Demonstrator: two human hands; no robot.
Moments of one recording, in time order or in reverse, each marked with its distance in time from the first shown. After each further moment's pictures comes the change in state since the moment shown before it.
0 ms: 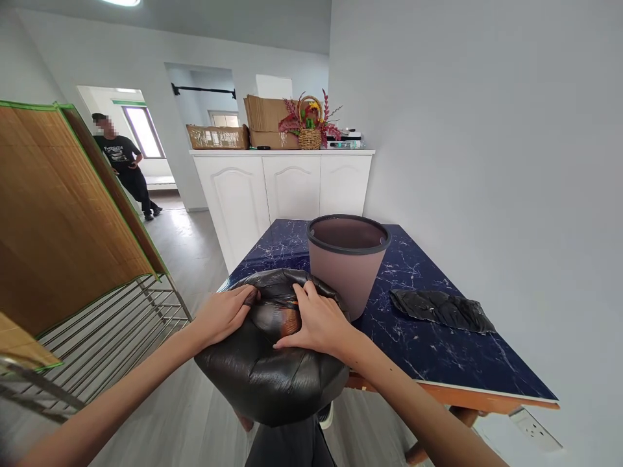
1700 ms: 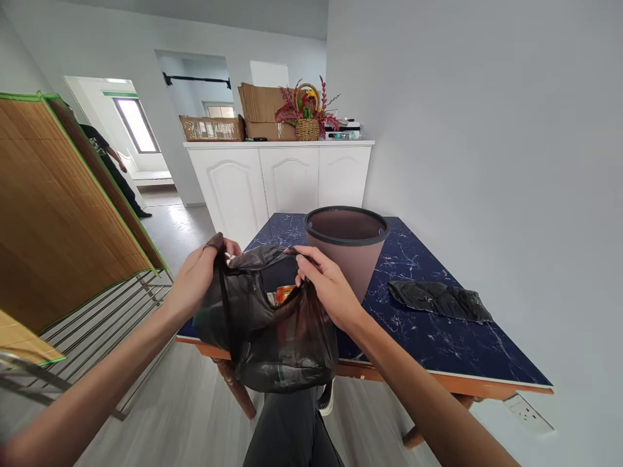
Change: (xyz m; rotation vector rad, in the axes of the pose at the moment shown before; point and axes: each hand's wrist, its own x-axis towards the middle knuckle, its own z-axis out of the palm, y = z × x) left_hand 0.024 0.031 -0.071 -0.926 0.505 -0.260; right_hand 0.008 -0.002 -0.029 1.230 0.344 -0.059
